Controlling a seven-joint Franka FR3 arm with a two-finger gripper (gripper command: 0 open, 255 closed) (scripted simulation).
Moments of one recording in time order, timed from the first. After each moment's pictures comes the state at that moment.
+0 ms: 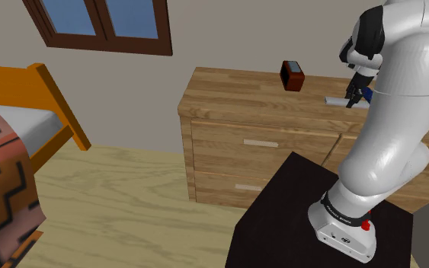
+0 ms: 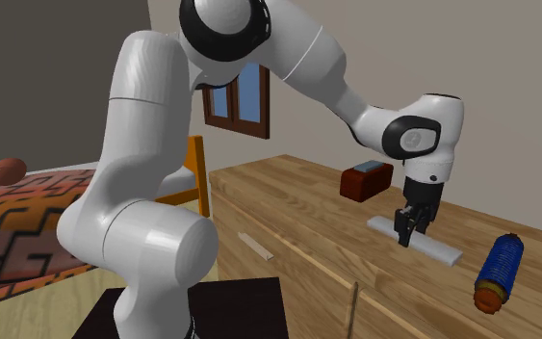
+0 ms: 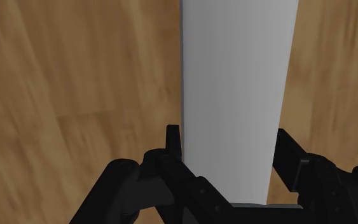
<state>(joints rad) -0.43 0.34 -0.94 -2.01 0.35 2.21 -1.98</state>
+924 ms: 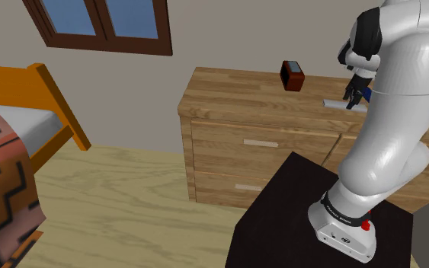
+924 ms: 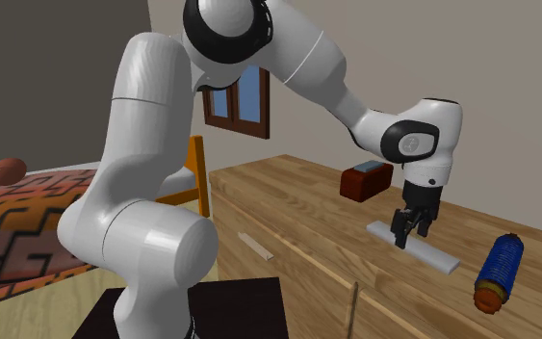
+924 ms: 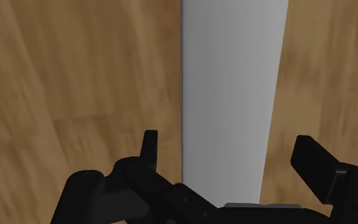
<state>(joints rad) -0.44 0.36 -0.93 -2.02 0.37 2.23 -1.99</state>
